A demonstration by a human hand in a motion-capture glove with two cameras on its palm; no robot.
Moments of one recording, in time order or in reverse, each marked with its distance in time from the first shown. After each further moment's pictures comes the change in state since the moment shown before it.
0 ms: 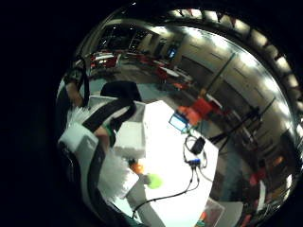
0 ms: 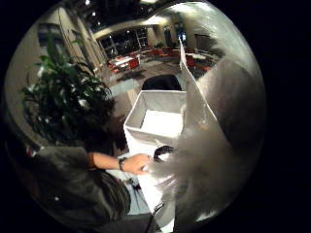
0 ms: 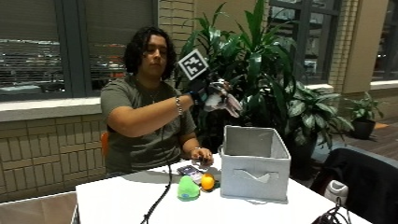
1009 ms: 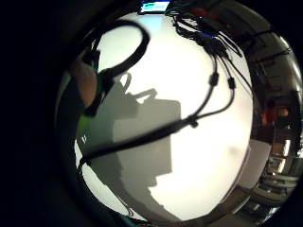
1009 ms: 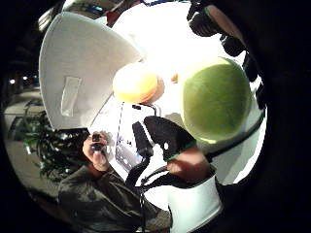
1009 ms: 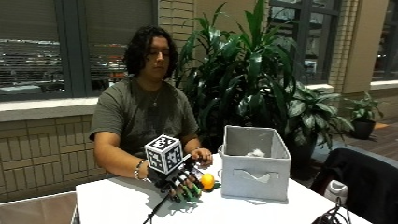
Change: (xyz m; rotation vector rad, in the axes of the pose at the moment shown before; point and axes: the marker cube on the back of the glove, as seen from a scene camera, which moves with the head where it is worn) arm 0.124 0.279 0.180 -0.582 -0.105 0.707
